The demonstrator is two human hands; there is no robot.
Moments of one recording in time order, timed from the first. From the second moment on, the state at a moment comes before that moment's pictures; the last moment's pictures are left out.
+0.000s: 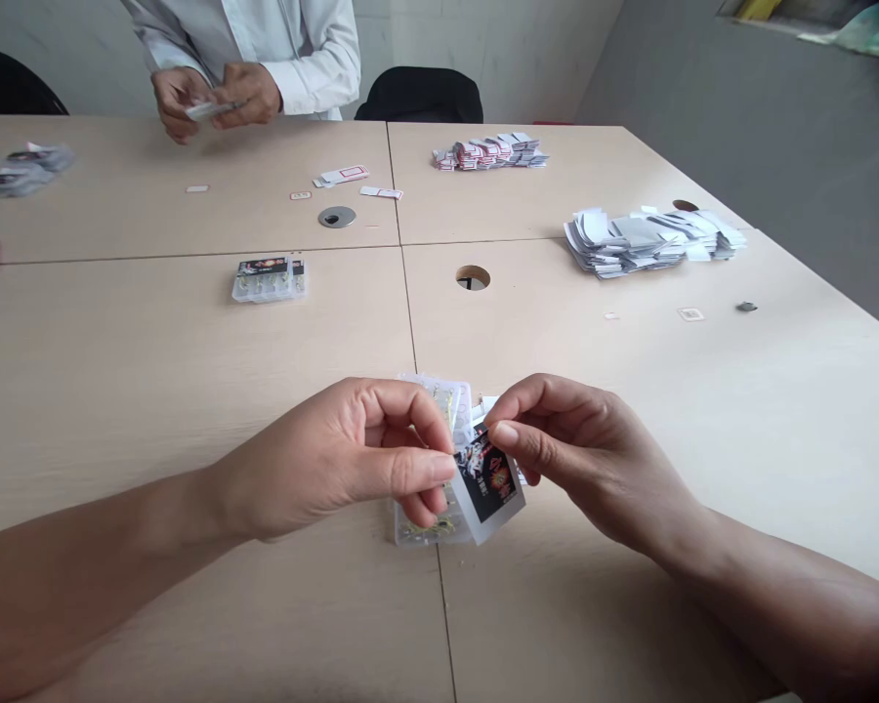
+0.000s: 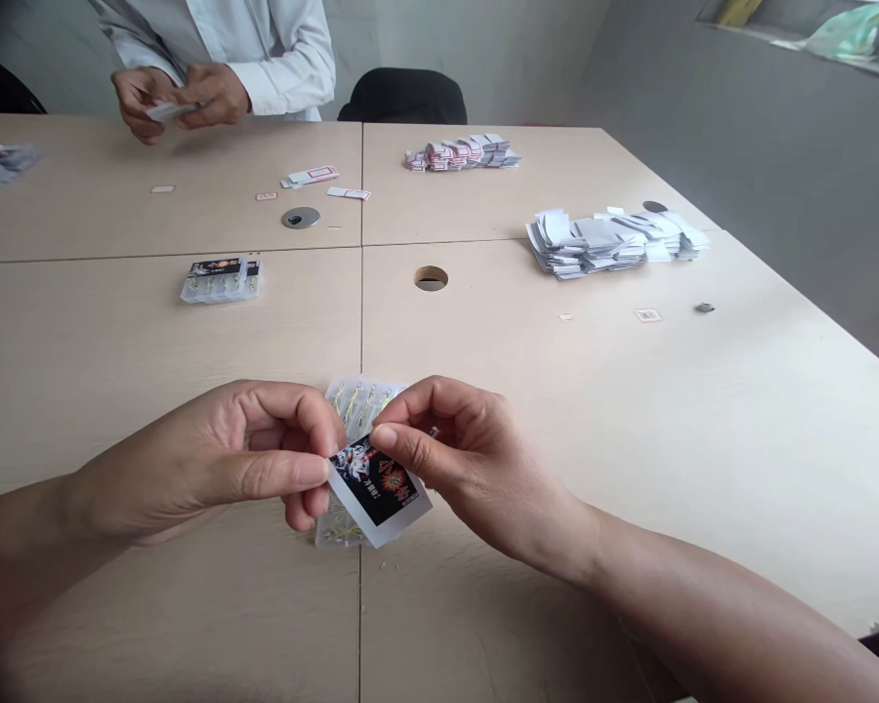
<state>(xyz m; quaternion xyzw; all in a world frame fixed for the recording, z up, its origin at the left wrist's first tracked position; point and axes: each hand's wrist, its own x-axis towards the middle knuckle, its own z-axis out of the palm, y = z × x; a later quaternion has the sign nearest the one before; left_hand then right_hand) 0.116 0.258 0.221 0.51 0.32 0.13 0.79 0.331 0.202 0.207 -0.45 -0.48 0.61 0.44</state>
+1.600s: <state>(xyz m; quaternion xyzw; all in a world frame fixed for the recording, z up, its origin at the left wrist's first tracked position) 0.123 0.242 0.204 0.64 0.32 0.23 0.66 0.328 0.191 0.194 -0.37 -0.79 0.19 0.46</state>
